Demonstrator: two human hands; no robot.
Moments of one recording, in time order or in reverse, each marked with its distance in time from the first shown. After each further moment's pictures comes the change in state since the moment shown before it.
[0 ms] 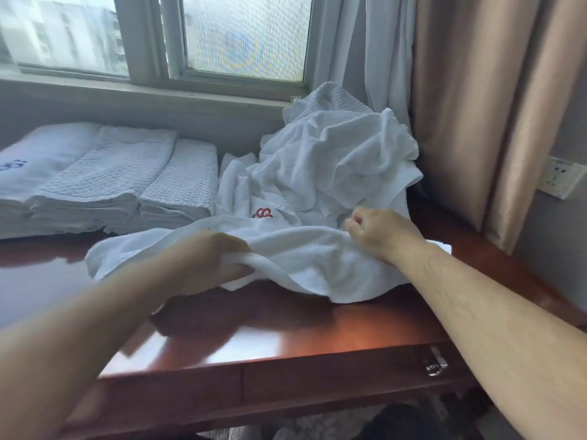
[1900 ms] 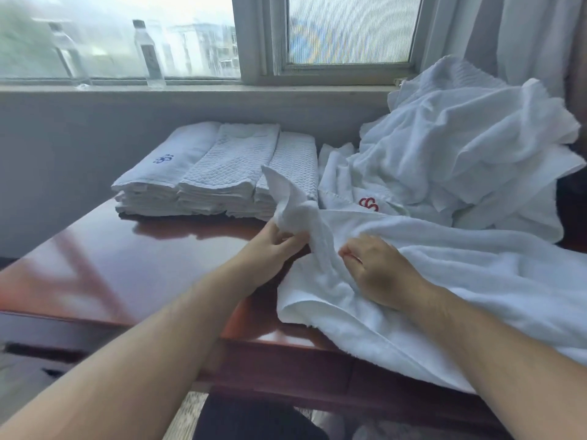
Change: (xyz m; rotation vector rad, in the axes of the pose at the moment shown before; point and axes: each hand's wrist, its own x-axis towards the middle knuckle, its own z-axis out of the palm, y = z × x) left_hand -0.044 -0.060 0.020 -0.940 0.223 -0.252; right_hand -0.020 -0.145 0.100 0.345 -0.103 -0.440
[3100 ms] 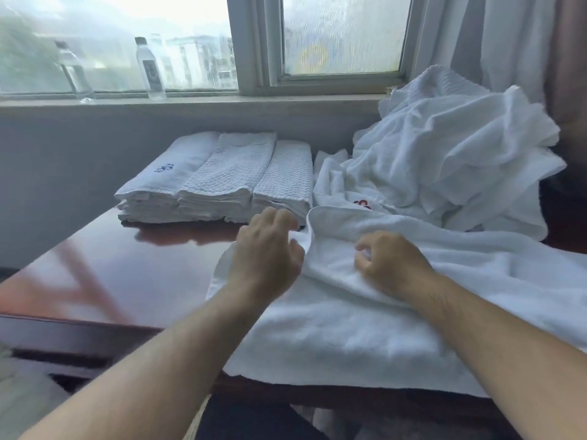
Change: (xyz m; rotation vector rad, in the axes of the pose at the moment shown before) left_hand -0.026 0.045 0.031 1.024 0.431 0.253; right_hand -0.006 0.007 -0.026 -0.130 0.089 0.169
